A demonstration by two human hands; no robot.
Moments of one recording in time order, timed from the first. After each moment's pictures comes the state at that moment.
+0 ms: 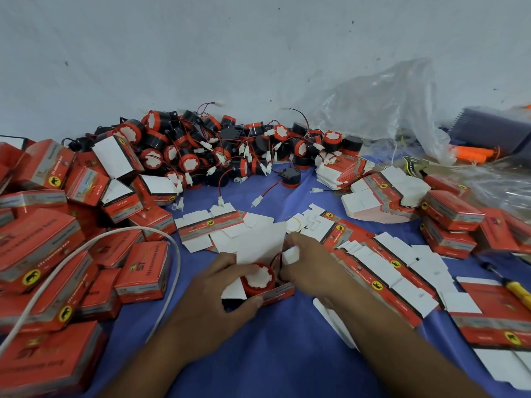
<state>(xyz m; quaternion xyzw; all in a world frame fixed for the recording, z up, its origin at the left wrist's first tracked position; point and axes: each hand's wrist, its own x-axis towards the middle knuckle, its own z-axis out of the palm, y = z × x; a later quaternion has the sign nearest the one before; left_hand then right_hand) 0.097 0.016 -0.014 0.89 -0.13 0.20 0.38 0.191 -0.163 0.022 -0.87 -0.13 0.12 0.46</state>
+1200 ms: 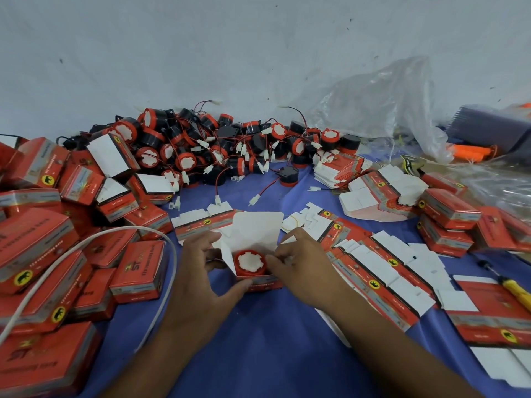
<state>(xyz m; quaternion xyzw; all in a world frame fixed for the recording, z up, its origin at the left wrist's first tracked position) 0.101 0.009 -0.011 0.82 -0.01 0.31 0.47 0.193 -0.164 0.008 -0.90 -0.26 -0.03 0.35</state>
